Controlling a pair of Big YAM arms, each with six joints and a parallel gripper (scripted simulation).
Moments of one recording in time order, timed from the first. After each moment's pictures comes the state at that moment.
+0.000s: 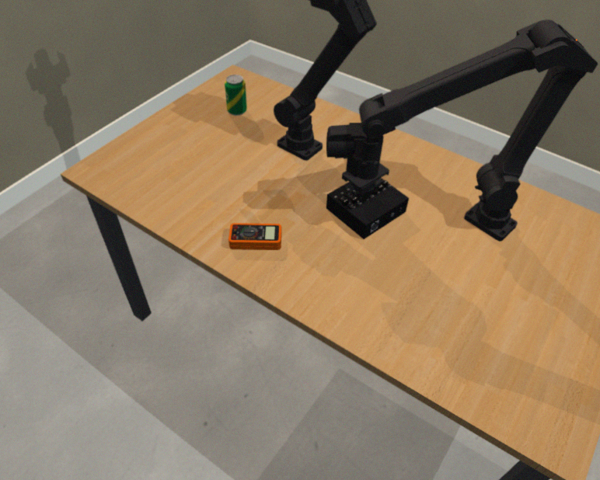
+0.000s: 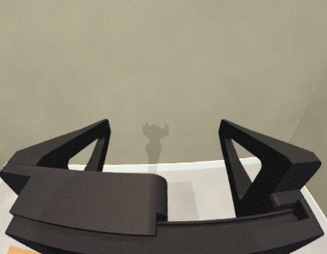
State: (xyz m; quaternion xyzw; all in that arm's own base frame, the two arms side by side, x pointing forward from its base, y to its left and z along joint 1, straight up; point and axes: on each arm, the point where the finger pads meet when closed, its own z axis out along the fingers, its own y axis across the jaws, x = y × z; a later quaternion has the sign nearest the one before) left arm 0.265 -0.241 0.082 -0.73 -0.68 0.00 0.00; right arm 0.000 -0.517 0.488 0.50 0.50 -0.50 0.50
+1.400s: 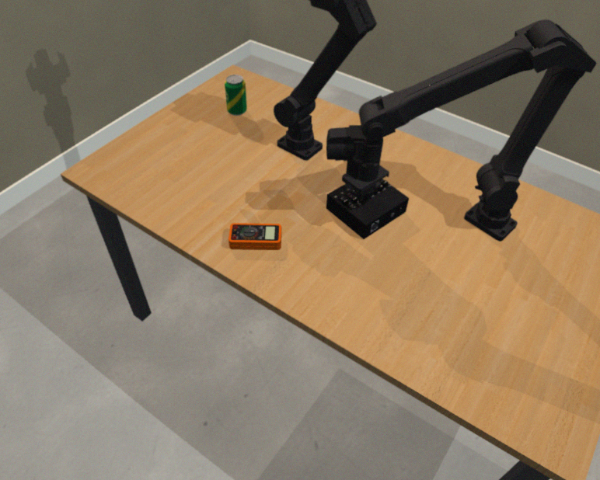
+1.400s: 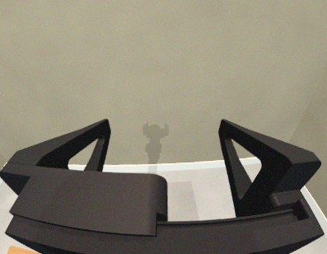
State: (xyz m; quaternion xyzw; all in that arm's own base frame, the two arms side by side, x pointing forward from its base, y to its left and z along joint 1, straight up) left arm 0.264 -0.240 0.076 -0.73 -0.68 0.00 0.00; right arm 0.000 -0.517 0.488 0.50 0.50 -0.50 0.50
